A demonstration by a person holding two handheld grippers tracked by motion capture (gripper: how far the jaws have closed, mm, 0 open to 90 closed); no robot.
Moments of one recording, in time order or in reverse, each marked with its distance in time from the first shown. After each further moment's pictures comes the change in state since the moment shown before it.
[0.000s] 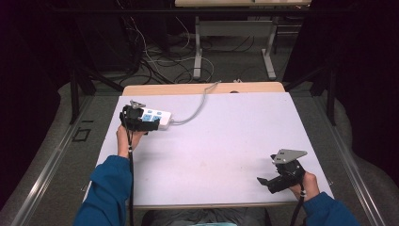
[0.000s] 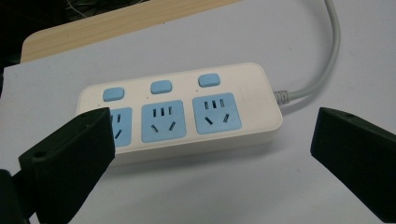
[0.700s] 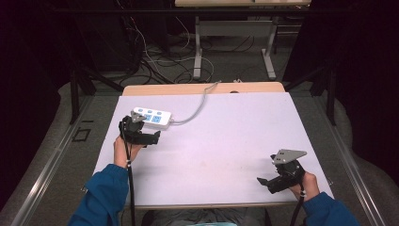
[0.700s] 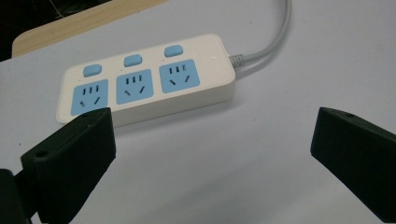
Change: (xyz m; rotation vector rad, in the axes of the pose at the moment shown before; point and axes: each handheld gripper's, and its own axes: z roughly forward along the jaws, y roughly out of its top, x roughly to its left) left arm -0.025 -0.025 -0.037 0.014 -0.031 0.082; right arm 0.001 0.000 0.001 -0.003 -0.005 0.002
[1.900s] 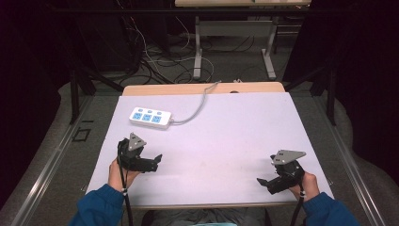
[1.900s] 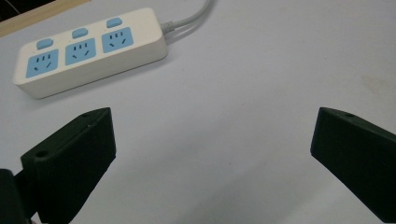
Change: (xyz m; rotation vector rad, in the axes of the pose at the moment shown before) left arm -0.045 -0.044 -0.056 -0.024 -0.091 0.083; right arm 0.002 0.001 0.000 0.016 -0.002 -0.010
